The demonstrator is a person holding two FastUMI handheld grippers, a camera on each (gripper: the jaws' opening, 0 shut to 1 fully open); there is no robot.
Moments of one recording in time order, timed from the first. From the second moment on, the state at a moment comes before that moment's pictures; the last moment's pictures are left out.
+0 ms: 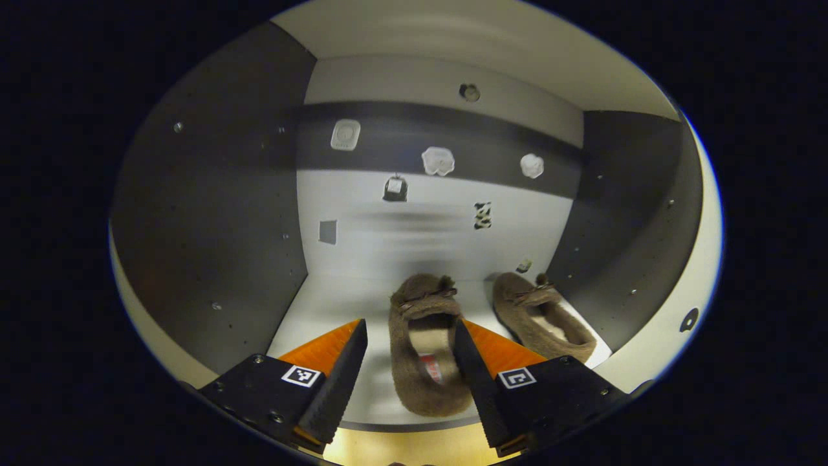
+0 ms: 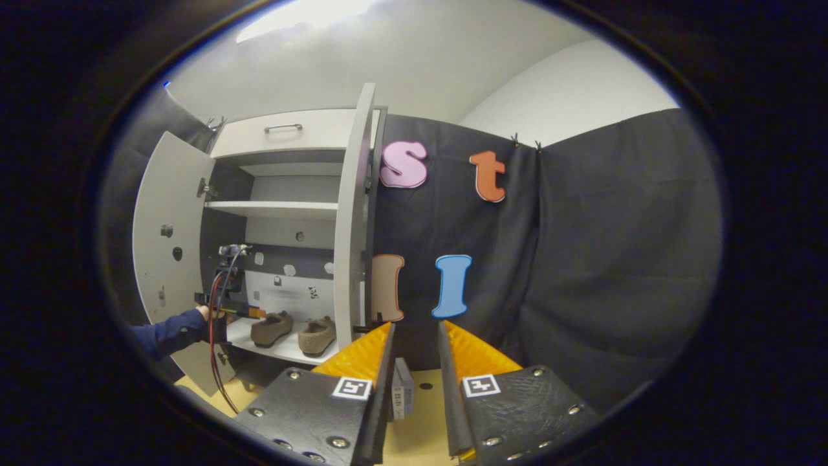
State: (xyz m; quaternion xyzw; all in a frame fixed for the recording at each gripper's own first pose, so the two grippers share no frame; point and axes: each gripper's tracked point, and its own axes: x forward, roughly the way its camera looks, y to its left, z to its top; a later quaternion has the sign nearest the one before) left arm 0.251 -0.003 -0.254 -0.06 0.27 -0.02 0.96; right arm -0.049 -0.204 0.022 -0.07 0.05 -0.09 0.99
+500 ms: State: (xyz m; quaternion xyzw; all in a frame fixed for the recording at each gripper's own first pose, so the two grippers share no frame) left arm 0.160 -0.015 -0.109 -0.03 0.14 -0.04 0.99; right arm -0.011 -0.205 -0.026 -0.04 0.10 0.00 0.99
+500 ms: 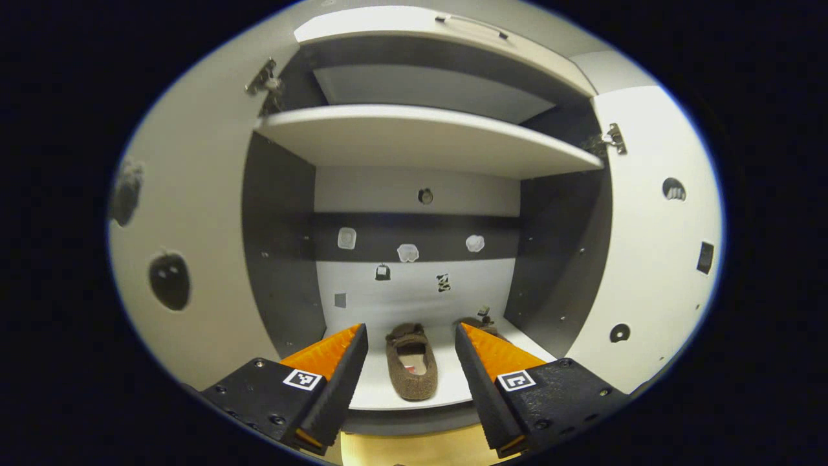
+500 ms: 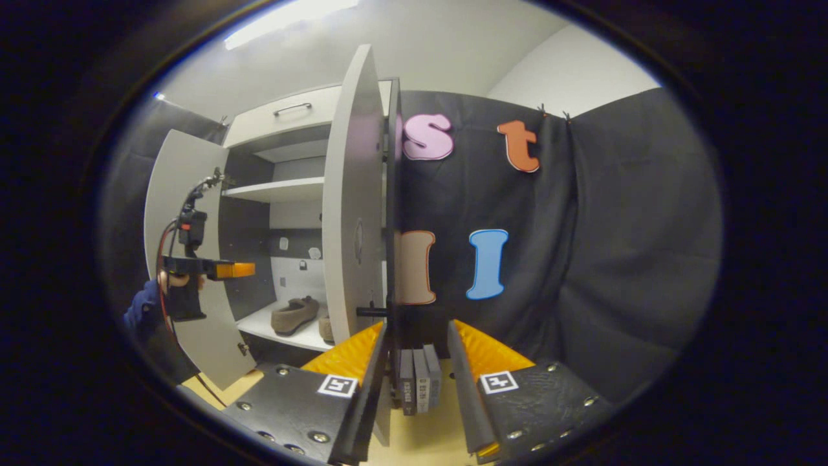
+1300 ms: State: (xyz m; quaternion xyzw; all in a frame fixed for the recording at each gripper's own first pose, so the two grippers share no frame) left arm 0.033 0.008 -0.014 0.00 0.09 0.00 1.00; right arm 0.012 -0.161 -0.051 -0.04 0.13 0.10 0.99
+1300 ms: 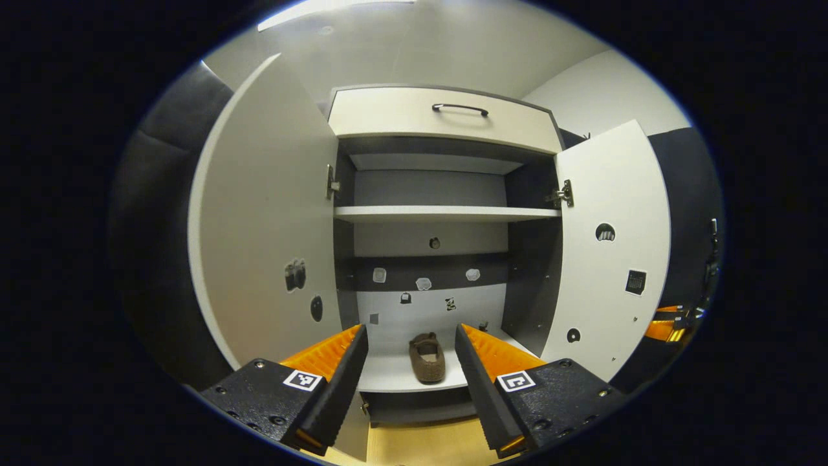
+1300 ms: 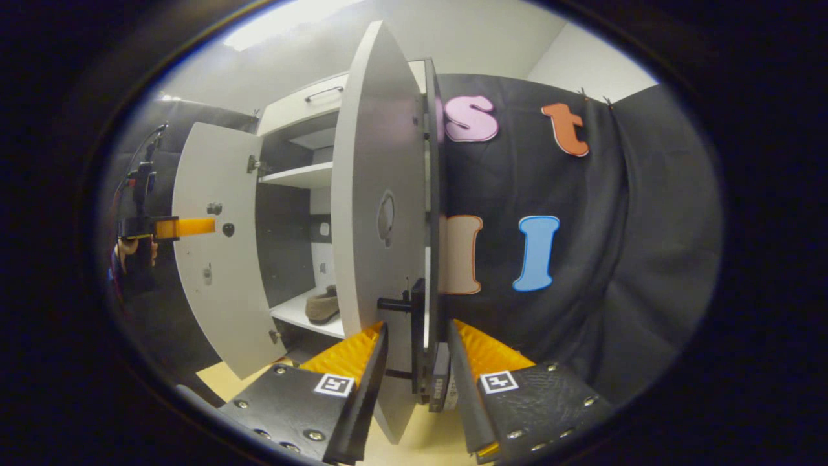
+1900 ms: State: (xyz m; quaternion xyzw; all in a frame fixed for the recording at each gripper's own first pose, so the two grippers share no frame) left arm -0.003 0.052 -0.010 -0.01 0.09 0.06 0.99; right arm 0.030 -0.098 -0.061 -0.03 0.14 0.18 0.97
